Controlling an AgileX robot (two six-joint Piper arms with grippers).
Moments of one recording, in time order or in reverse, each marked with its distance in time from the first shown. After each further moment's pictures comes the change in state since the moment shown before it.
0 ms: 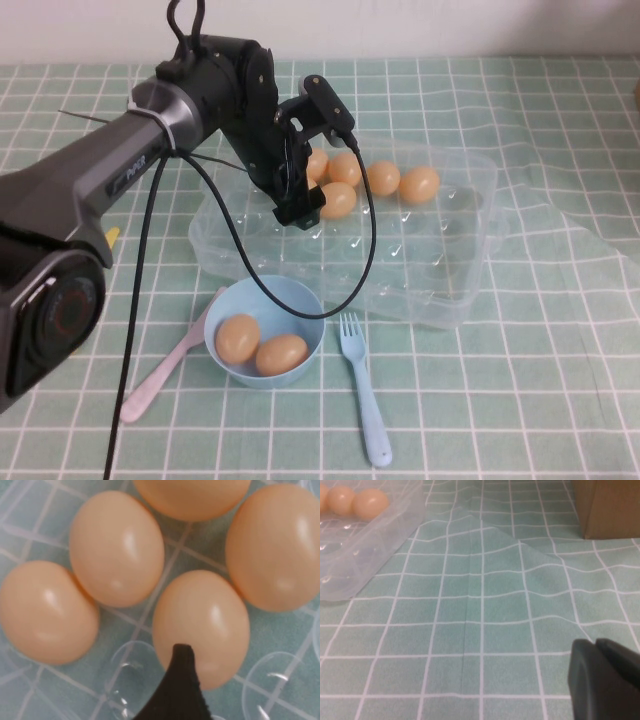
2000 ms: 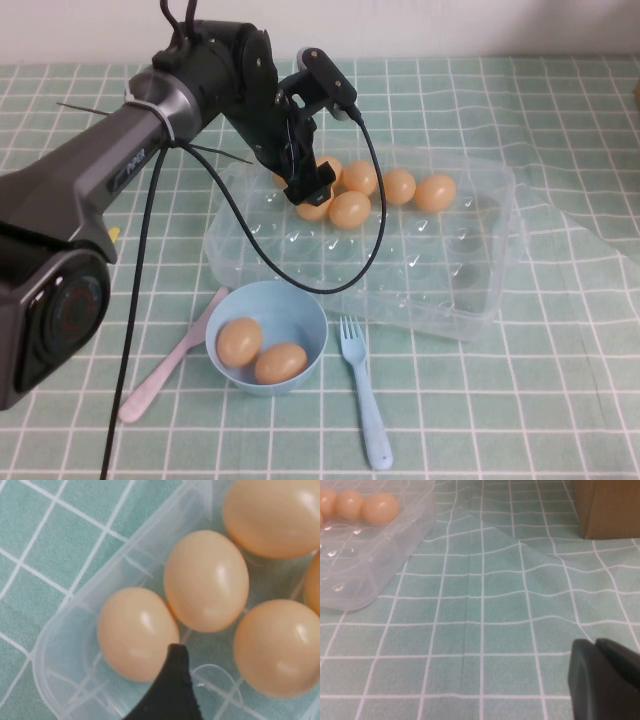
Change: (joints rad) right arm 0.000 0.000 0.000 0.000 0.000 0.000; left arm 0.006 0.026 -0.084 -0.030 -0.026 -0.037
